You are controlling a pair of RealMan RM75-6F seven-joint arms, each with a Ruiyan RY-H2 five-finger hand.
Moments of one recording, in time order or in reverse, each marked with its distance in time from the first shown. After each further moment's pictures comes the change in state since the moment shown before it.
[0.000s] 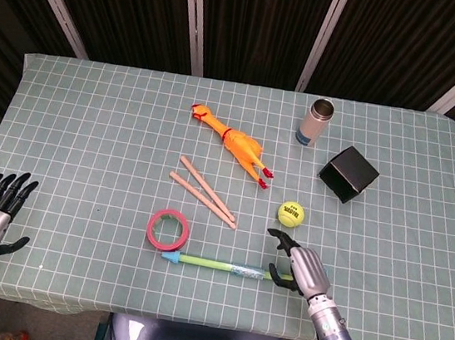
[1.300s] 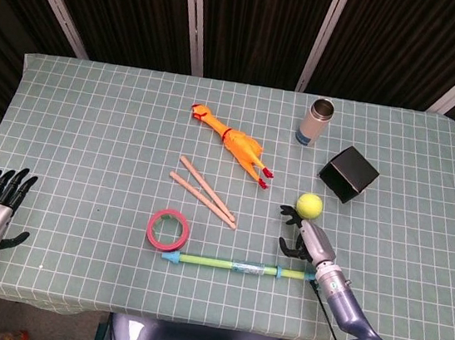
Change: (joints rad) left arm -0.018 -0.025 -0.023 -0.005 -0.066 -0.048 0.064; right arm 0.157 -0.015 0.085 0.277 0.116 -0.229 0.301
